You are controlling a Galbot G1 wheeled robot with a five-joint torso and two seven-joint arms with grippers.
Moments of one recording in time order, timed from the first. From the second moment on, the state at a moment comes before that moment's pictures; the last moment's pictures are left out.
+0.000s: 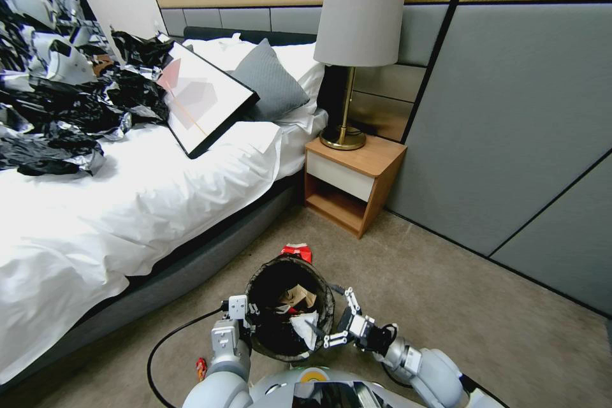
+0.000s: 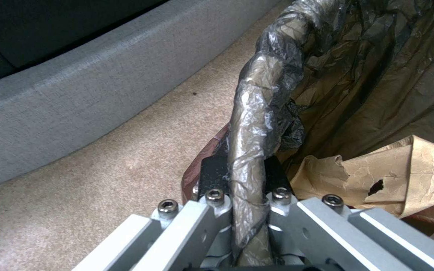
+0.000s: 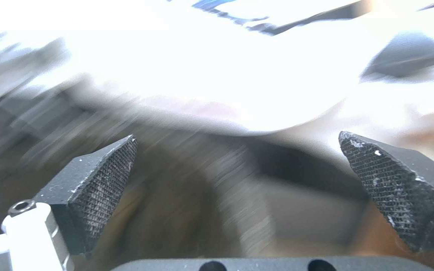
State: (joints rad) left arm 1.86 -1.46 -0.27 -2.40 -0.11 0.57 -0.44; right arm -1.66 1.01 0.27 2.14 0.12 0.47 -0.18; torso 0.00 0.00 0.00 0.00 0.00
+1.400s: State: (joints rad) left arm 1.89 -1.46 -0.26 -2.42 -0.09 0.55 -0.45; right arm -1.70 1.27 0.50 2.10 0.17 0.51 0.06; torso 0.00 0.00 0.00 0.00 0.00
